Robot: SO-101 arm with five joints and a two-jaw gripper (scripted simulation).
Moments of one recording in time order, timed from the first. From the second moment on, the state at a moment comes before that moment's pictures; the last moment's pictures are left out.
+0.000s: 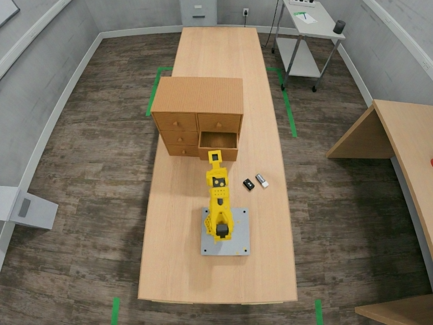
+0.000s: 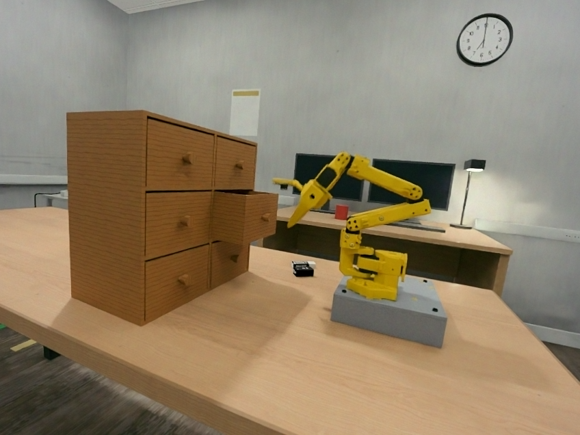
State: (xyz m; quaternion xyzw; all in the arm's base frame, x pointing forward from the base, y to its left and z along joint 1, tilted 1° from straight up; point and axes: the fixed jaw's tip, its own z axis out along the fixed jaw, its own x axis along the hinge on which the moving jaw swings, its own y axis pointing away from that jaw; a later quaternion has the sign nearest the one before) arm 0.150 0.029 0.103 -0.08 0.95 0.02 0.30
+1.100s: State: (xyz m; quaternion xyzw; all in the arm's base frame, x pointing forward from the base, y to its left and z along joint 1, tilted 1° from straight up) arm 0.117 0.016 0.218 -0.05 0.86 0.01 0.52
